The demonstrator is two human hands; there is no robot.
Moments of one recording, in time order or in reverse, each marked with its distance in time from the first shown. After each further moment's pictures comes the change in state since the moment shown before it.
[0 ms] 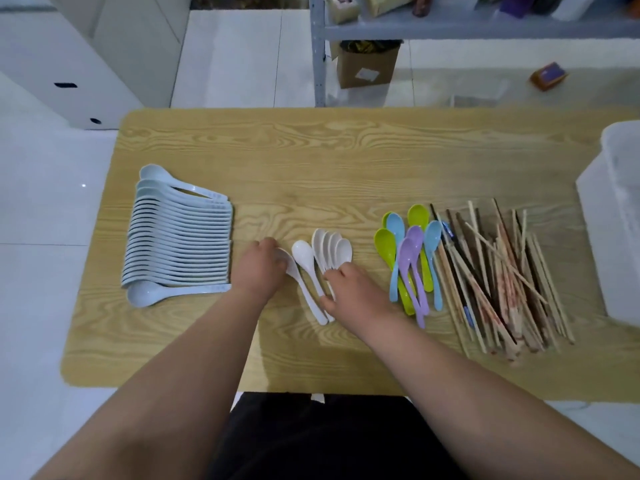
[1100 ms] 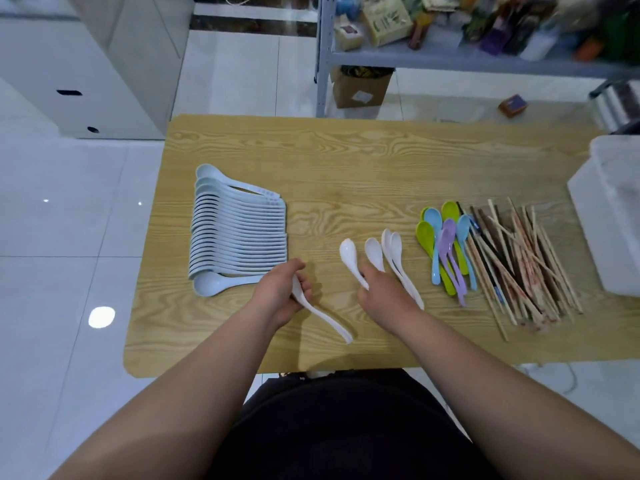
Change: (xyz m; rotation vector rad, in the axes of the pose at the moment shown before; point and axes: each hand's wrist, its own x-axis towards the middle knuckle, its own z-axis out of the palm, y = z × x) left_hand -0.062 -0.079 -0.058 -1.439 -0.412 -0.518; right_hand -0.026 -0.097 0.010 0.175 -0.001 0.255
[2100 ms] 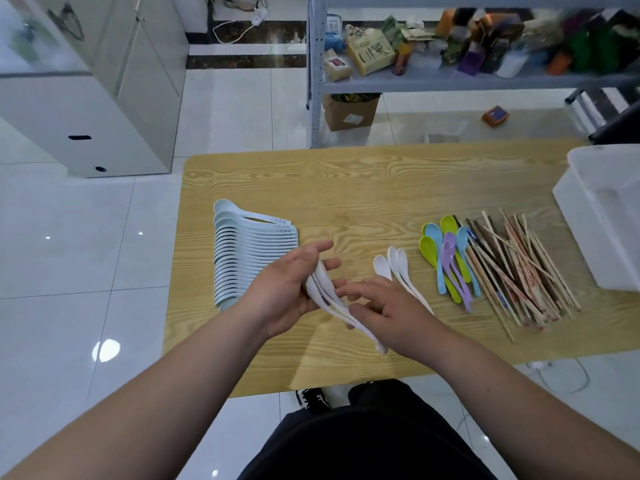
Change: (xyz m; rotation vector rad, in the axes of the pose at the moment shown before) left_hand -0.110 0.083 0.003 0.234 -0.397 0.195; right_hand -0.090 -0.083 -0.057 0.544 0.004 -0.246
